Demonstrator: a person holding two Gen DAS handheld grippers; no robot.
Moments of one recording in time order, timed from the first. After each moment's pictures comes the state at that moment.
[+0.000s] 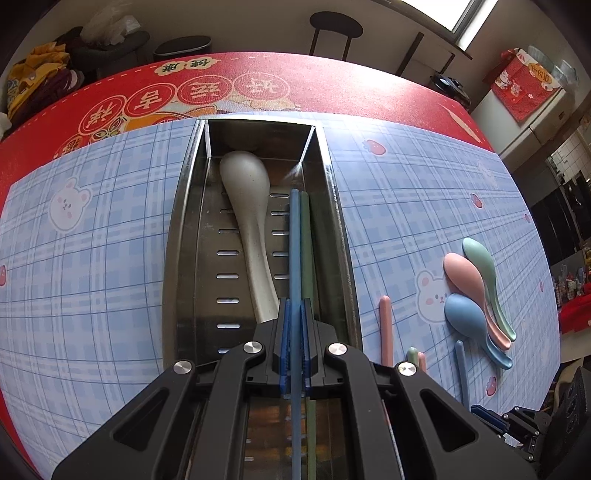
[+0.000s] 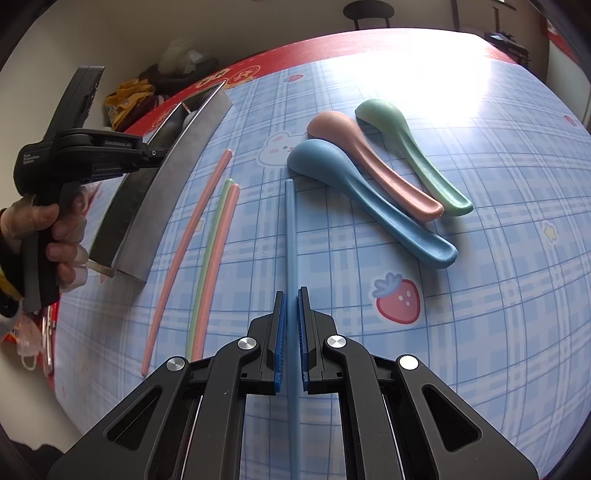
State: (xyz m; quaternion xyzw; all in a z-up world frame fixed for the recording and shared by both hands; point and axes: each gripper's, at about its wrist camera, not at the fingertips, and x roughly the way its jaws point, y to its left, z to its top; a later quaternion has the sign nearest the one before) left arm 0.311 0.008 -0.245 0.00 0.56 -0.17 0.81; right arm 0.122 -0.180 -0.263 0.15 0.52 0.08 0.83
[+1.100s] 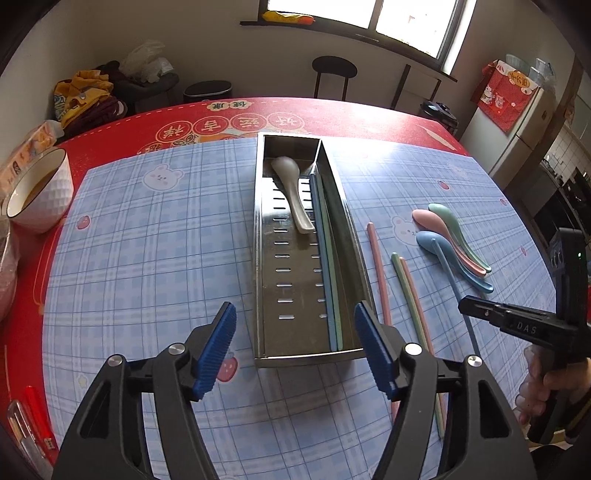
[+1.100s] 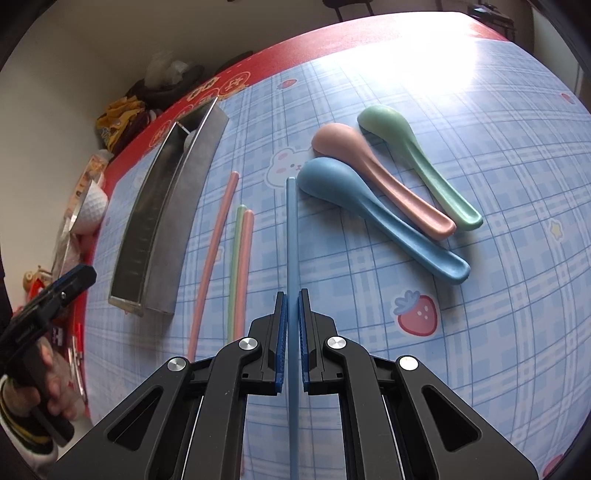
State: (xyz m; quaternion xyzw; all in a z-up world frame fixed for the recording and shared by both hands) left arm 0.175 0.074 -0.188 0.01 0.48 -0.15 0.86; right arm 0.149 -0.173 -0.241 0.21 0.54 0.07 0.81
